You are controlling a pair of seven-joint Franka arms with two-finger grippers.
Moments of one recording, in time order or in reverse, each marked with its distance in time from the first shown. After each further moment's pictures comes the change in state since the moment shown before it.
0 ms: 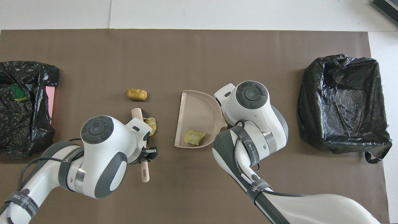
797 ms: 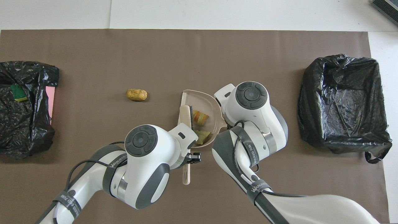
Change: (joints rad) left arm -0.196 0.085 -0.013 0.171 -0.154 0.080 0.074; right arm 0.002 -0.002 0.000 -0.001 0.000 -0.002 0.016
